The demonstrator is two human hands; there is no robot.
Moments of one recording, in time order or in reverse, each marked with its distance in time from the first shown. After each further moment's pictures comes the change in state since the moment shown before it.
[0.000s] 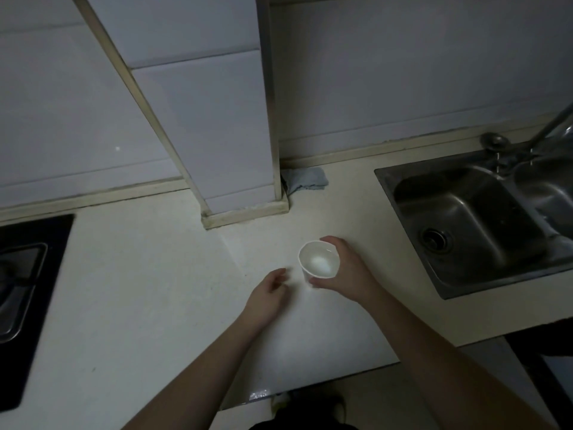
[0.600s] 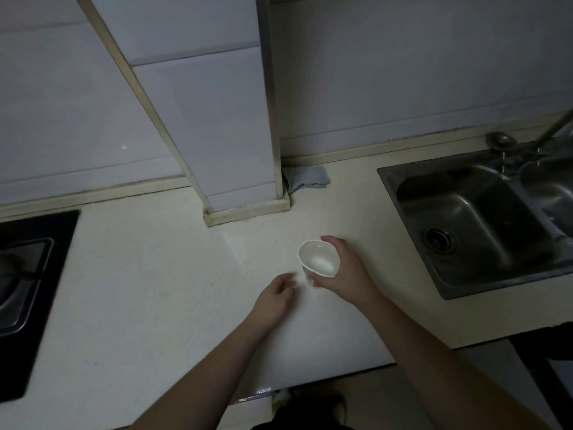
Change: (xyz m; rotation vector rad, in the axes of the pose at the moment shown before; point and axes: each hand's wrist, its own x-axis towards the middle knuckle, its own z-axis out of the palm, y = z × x) left_hand -0.008 0.008 0.015 -0.087 -0.035 -0.075; right_hand -0.006 -0.006 0.005 0.009 0.064 -0.006
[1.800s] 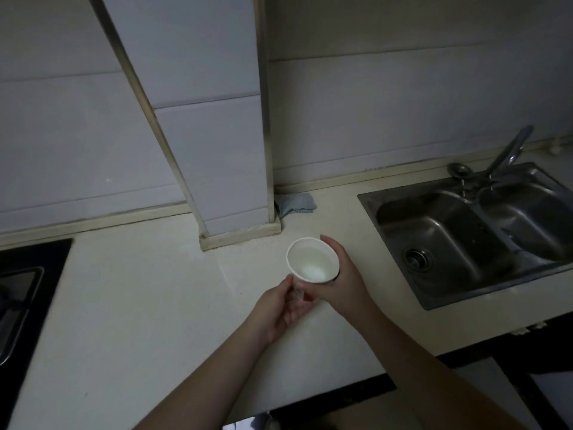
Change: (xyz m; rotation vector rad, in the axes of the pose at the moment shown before) left_hand -0.030 0.057 -0.007 -0.992 -0.207 -0.189; right_hand -0.039 -0.073 -0.024 0.301 0.126 -0.036
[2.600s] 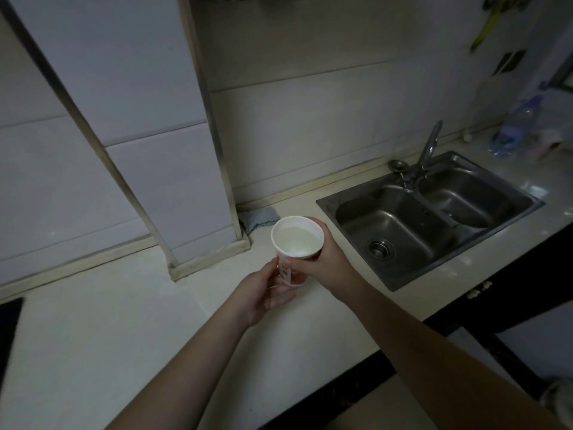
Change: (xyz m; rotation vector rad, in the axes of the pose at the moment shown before) left_hand -0.014 0.040 0.035 0.382 -0.125 0.017; right_hand -0.004 -0.046 -0.032 0.029 0.083 0.000
